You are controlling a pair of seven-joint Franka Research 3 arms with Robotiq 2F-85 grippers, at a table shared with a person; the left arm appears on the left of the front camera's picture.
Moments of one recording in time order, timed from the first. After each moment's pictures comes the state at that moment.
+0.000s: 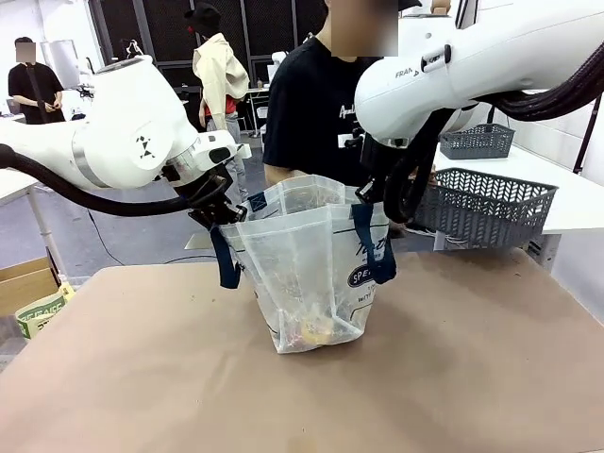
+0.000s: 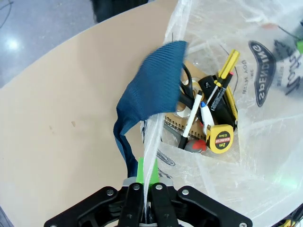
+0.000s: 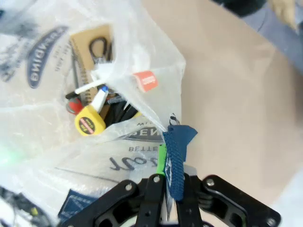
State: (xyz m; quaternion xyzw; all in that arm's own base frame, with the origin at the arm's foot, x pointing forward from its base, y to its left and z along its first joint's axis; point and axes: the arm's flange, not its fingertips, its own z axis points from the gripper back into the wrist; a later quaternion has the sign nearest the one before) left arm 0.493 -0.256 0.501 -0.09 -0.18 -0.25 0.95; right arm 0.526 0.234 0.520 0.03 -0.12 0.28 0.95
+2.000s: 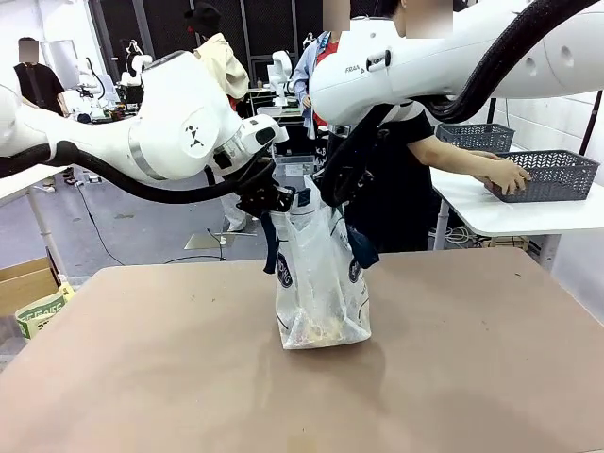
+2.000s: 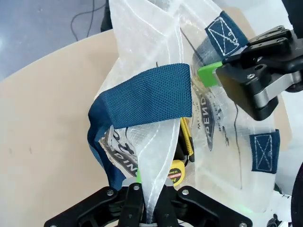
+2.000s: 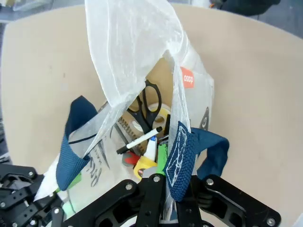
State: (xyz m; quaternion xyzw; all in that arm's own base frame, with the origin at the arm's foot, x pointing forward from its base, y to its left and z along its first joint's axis) left arm 0.512 -0.331 0.512 -0.16 -0.20 -0.21 0.94; right arm 0.588 0.302 0.525 0.07 -0.10 0.11 0.99
